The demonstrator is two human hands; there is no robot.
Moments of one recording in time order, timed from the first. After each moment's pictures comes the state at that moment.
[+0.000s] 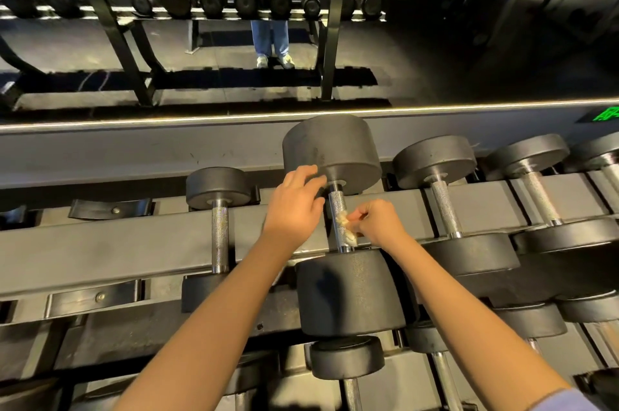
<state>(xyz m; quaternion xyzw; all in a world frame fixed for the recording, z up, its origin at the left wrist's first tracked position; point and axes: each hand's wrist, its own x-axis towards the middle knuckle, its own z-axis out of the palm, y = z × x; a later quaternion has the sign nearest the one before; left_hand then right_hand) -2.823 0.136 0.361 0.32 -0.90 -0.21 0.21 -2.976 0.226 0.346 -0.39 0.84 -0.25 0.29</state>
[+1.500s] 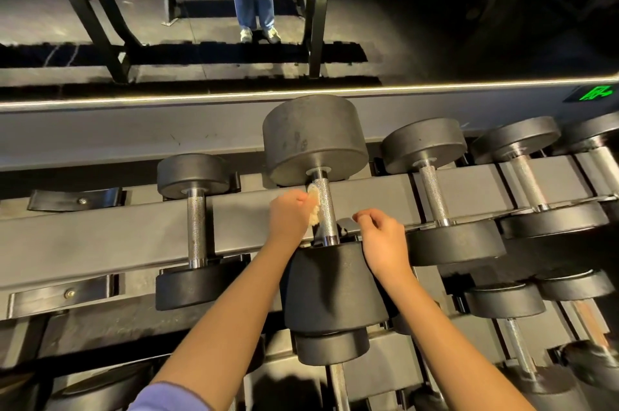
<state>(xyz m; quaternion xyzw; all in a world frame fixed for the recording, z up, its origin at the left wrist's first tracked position) -2.861 0.150 0.306 0.49 -0.72 -0.46 0.20 -2.950 0.280 0.351 -0.26 0.83 -0.43 0.23</state>
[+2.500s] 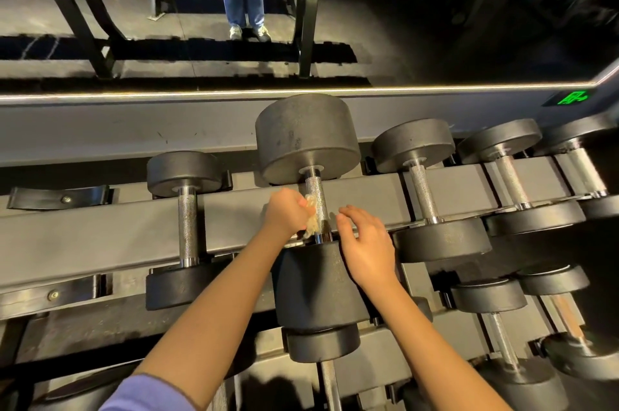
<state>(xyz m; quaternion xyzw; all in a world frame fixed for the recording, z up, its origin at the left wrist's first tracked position) -2.864 0.135 0.296 0.48 -0.72 -0.50 0.08 -2.933 0.287 0.346 -0.39 0.86 -0.31 0.14</state>
